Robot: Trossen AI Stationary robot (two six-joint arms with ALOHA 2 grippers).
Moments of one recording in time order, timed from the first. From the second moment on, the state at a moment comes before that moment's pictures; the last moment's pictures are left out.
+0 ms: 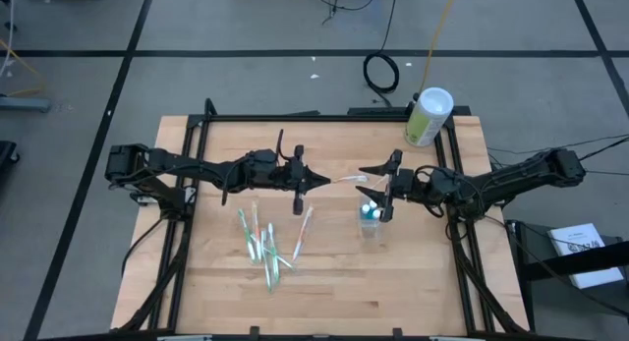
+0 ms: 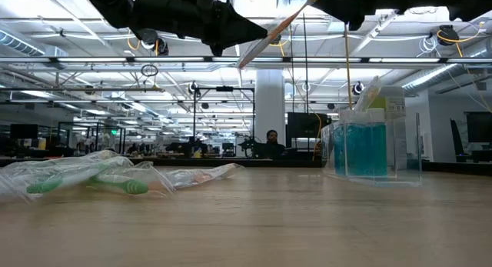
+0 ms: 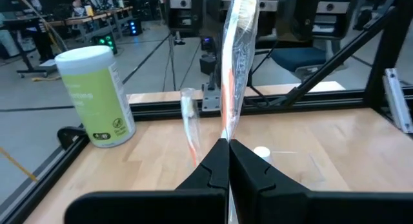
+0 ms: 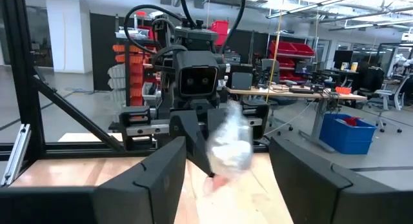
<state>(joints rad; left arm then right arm) 0.08 1.52 0.84 0.55 0.08 0.11 0.15 1.01 0.49 0.66 0.33 -0.10</state>
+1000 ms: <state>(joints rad) 0.08 1.52 0.84 0.55 0.08 0.11 0.15 1.01 0.49 0.64 0.33 -0.14</state>
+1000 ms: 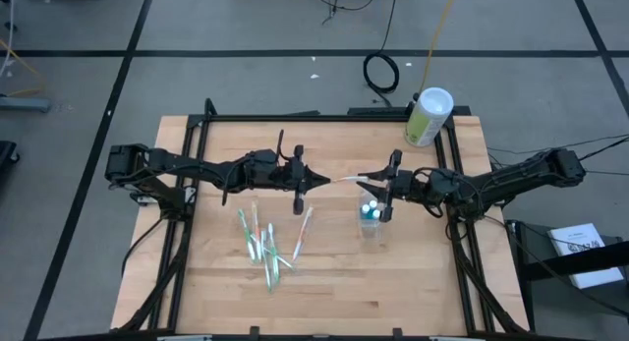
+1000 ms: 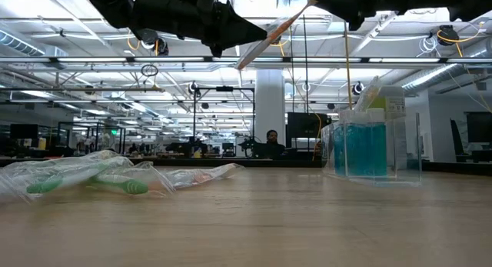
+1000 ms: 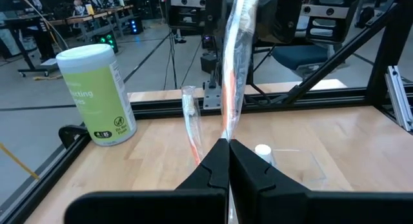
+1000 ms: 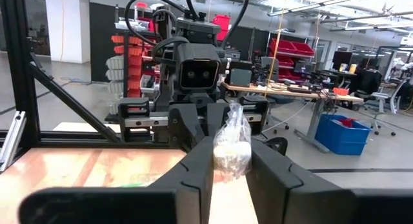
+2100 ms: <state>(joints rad) -0.04 1.39 0.85 0.45 -0.08 0.11 0.15 0.97 0.49 0.59 0.43 -0.14</state>
